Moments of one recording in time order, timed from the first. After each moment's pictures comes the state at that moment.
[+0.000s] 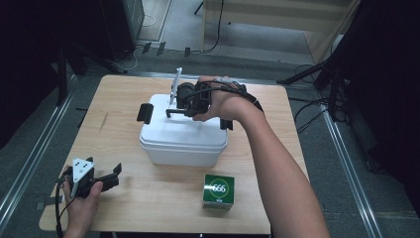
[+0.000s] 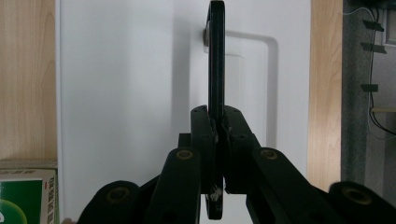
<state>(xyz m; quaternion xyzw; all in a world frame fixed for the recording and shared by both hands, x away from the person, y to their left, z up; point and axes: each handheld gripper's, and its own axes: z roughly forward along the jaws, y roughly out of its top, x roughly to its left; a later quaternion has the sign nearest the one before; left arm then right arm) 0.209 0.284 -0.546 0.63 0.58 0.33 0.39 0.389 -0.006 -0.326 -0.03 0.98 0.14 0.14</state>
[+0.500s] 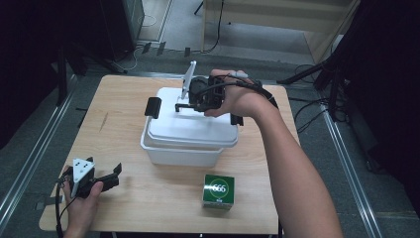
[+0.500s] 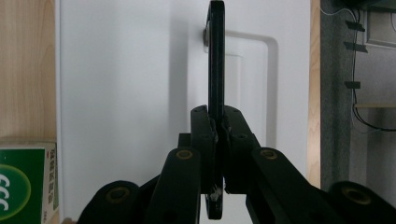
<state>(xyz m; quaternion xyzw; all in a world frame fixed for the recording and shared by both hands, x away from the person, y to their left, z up) 0.209 0.284 -0.546 0.64 0.58 0.33 0.39 0.384 -0.035 -0.302 -0.03 0.98 0.15 0.16</state>
